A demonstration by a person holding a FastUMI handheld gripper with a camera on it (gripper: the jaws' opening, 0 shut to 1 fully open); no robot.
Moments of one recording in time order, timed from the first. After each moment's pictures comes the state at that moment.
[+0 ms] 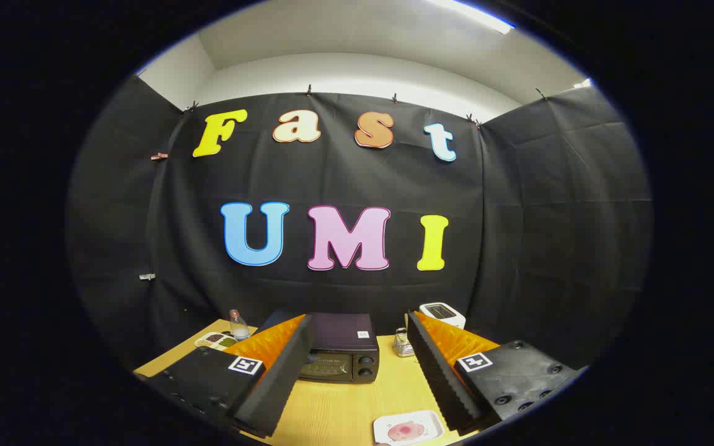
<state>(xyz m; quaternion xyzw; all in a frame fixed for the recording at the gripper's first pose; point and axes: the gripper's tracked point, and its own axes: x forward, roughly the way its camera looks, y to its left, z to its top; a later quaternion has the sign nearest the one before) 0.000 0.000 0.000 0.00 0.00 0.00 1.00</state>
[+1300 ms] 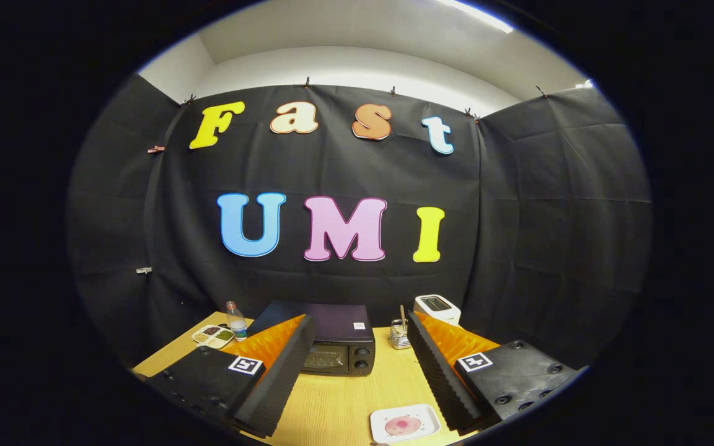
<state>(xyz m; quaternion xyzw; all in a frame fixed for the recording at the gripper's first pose) -0.003 0.003 -0.011 -0.01 0.02 -0.01 1.00</state>
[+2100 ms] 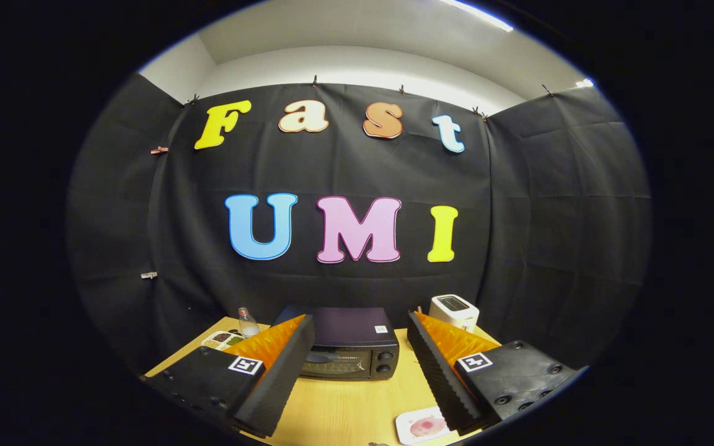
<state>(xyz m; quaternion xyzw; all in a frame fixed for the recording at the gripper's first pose) 0.035 0.058 -0.026 0.00 0.03 0.01 1.00</state>
